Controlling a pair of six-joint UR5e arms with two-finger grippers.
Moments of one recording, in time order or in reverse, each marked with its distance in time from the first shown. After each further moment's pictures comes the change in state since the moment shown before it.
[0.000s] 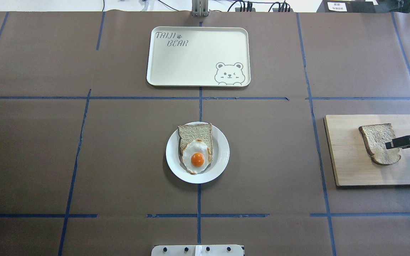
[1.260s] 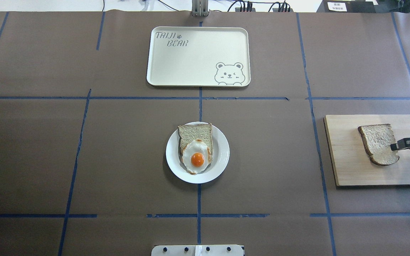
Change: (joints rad) left arm 0.000 -0.003 0.002 0.000 0.000 -0.002; right arm -0.003 -0.009 0.001 0.001 -0.002 -0.009
